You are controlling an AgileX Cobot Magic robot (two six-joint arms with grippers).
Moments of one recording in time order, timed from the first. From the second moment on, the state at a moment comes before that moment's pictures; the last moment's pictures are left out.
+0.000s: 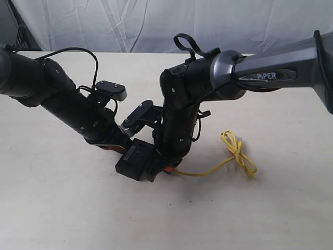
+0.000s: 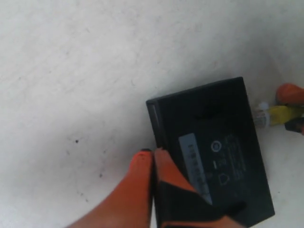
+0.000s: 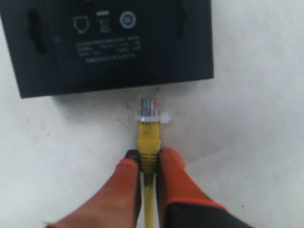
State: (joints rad) left arm -0.36 1.94 -1.02 -0.78 0.59 0.88; right arm 0.75 2.09 -1.35 0.15 0.83 -0.40
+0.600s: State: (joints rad) left arm -0.33 1.94 -1.02 -0.73 0.62 1.13; right arm 0.75 2.10 -1.35 0.14 0.80 -0.45
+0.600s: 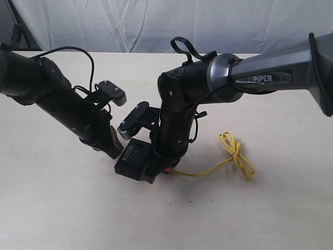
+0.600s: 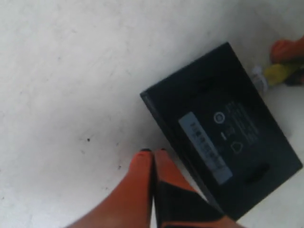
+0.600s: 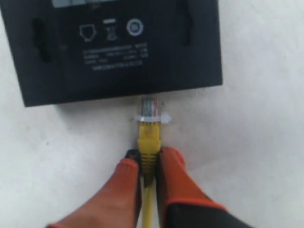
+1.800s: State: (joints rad) left arm -0.26 2.02 -1.04 -0.95 0.72 1.37; right arm 0.75 2.10 -1.35 0.25 0.79 -0.63
